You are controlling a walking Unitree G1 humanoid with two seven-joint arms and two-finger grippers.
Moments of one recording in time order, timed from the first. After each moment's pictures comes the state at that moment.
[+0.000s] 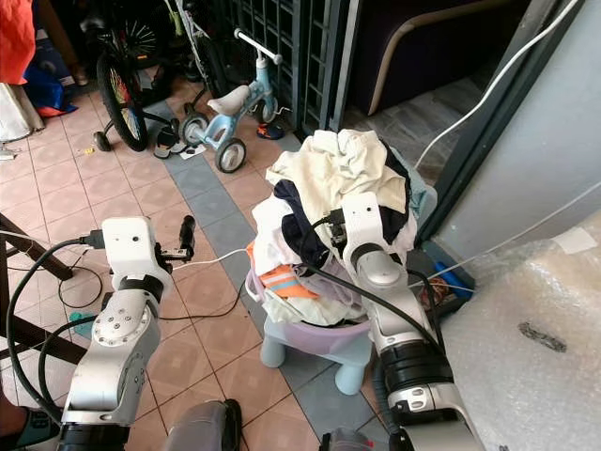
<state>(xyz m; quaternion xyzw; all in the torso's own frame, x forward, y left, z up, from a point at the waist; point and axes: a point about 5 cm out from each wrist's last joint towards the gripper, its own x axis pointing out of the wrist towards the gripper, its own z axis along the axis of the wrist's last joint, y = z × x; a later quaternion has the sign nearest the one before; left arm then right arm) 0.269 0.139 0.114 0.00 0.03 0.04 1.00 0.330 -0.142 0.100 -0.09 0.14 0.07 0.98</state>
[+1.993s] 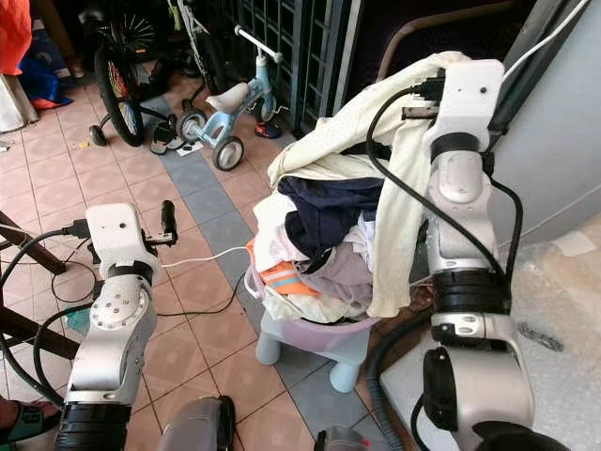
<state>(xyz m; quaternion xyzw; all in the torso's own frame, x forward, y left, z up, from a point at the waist) 0.284 0.149 0.123 0.02 0.01 0.10 0.99 0.366 -0.258 0.290 -0.12 -0.21 -0.21 0.95</state>
